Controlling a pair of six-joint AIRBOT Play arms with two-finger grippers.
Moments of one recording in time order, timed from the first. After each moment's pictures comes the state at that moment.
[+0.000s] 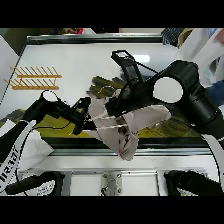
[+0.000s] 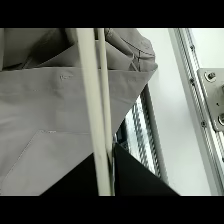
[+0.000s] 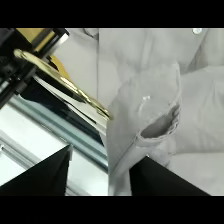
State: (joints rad) left arm -0.15 -1.36 0.96 0.69 -1.50 0.10; right arm 0.73 -1.26 1.67 -1.39 1.46 1.87
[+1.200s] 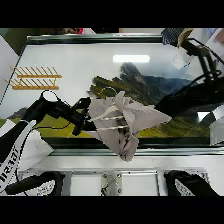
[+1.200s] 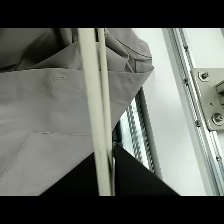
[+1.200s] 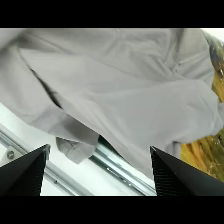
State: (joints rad) left arm -0.15 -1.36 0.96 0.69 -1.52 0.10; right arm 0.08 -0.97 1.50 -1.08 1.69 1.34
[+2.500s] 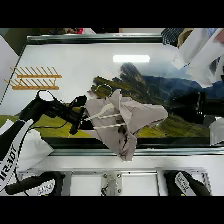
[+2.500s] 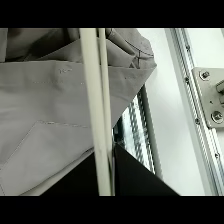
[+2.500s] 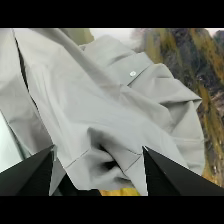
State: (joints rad) left arm -0.10 -1.36 0.96 0.69 -1.54 0.10; right arm -0.54 -0.96 0.99 -0.44 1.68 0.28
